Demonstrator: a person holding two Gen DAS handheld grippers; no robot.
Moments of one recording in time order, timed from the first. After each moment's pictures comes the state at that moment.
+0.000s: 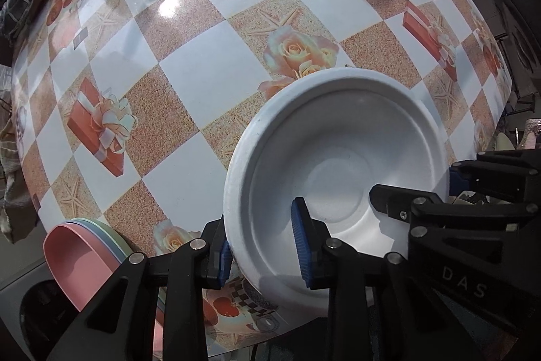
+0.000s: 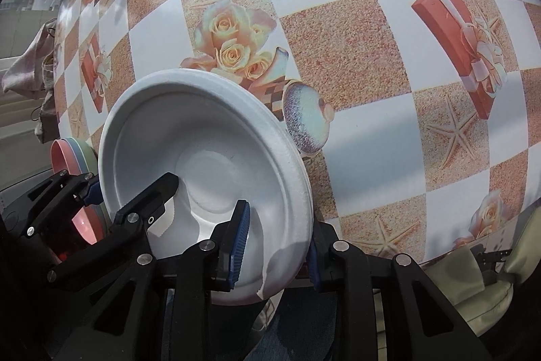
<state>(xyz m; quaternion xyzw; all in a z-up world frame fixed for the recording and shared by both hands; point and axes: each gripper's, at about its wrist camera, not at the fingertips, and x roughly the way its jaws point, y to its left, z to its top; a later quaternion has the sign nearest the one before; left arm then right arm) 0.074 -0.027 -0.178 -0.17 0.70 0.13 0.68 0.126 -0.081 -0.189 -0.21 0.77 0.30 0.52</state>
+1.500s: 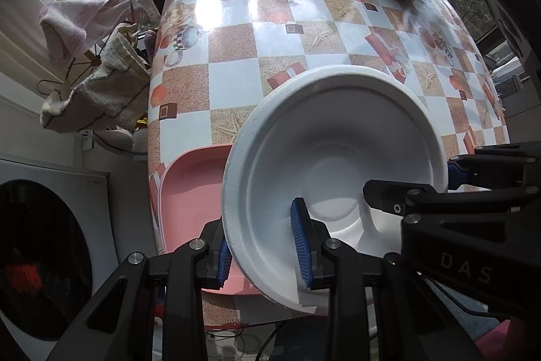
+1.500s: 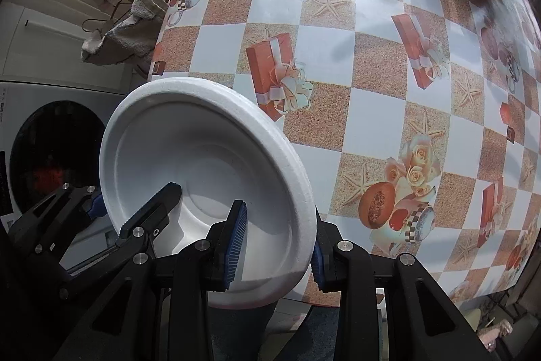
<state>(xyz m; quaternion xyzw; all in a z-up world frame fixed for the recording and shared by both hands) -0.083 0.068 -0.094 -0.30 0.58 0.33 0.68 0.023 0.064 -0.115 -0.36 0.65 0.45 0.49</state>
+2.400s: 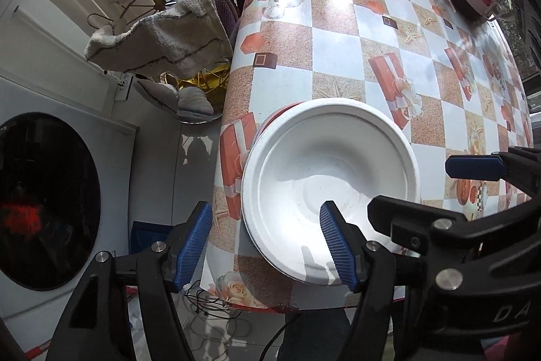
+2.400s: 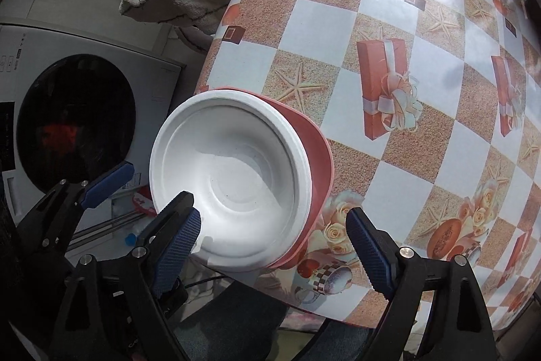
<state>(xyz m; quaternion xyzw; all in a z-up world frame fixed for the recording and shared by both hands) -0.158 0.089 -0.111 -0.35 0.57 0.41 0.62 -0.032 0.090 -0.129 -0.37 0.64 0.51 0.44</state>
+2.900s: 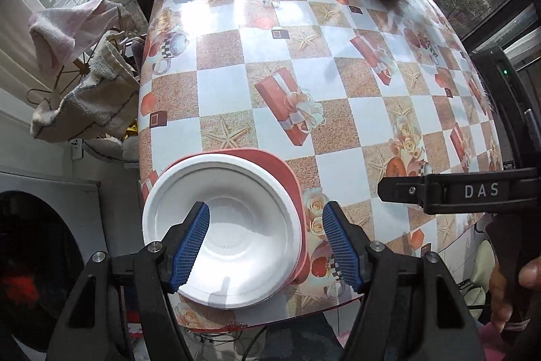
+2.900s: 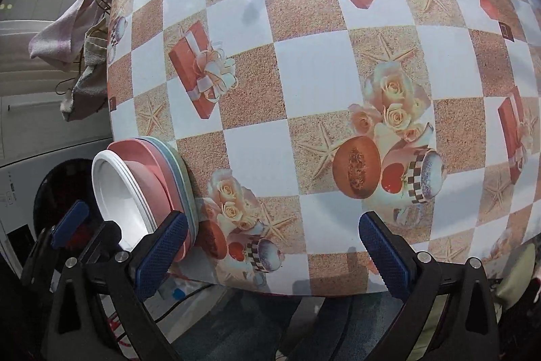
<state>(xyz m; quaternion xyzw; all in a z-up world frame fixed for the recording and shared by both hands) -0.067 0.063 -0.089 -0.29 0.58 0.29 0.71 0.095 -0.007 -0.149 -0.22 0.75 0.34 0.52</state>
